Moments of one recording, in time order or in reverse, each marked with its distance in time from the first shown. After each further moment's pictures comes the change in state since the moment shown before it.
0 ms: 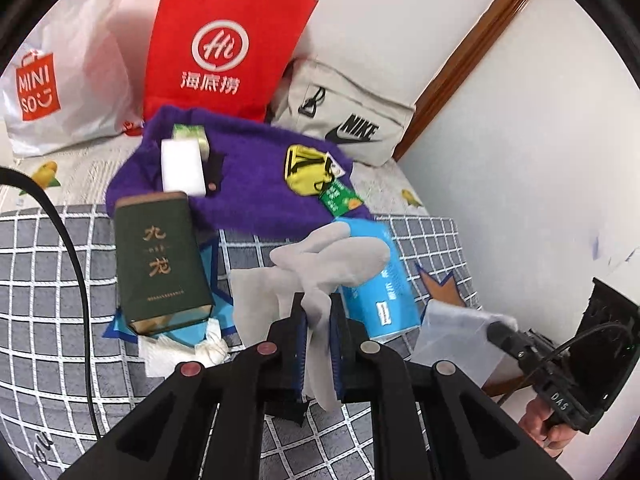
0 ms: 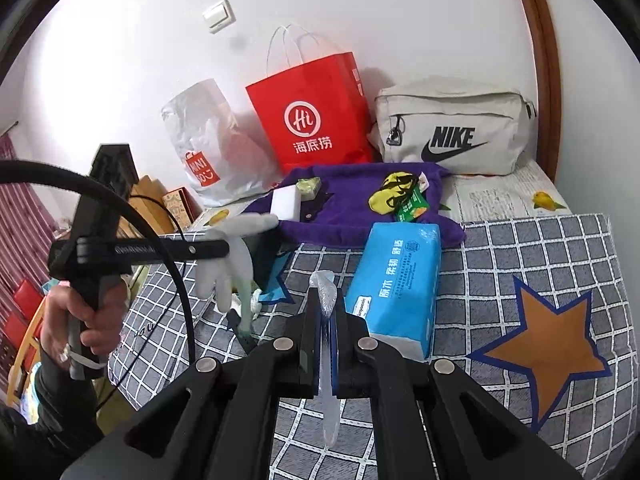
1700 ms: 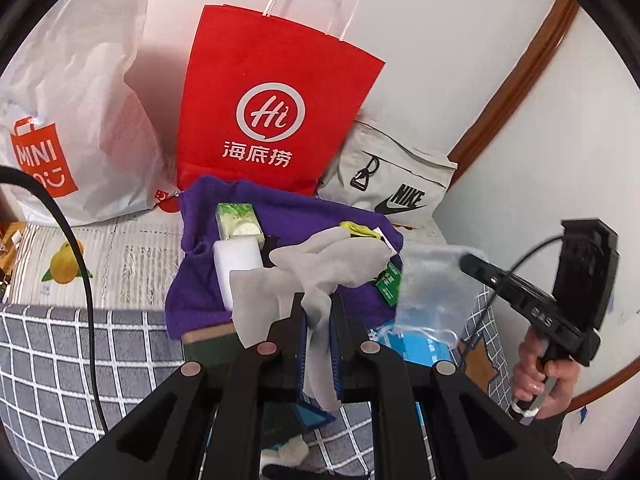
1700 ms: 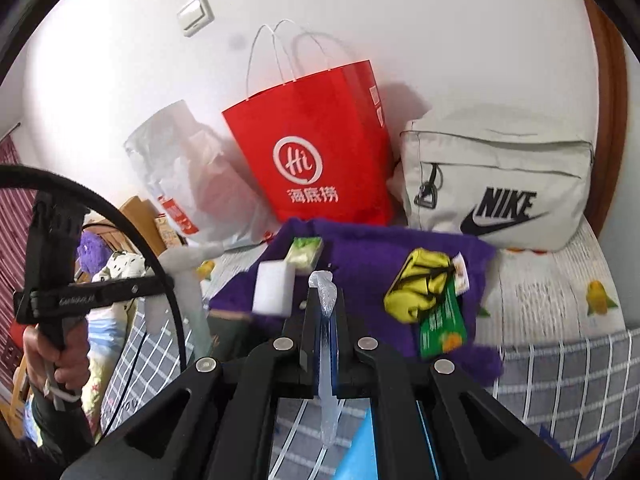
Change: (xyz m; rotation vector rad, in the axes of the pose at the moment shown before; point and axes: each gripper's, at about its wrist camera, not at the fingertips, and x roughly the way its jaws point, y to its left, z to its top) left arm 0.006 0.067 0.107 -0.013 -0.056 0.052; right arm 0.132 -0.013 0.147 -0.017 0.033 0.051
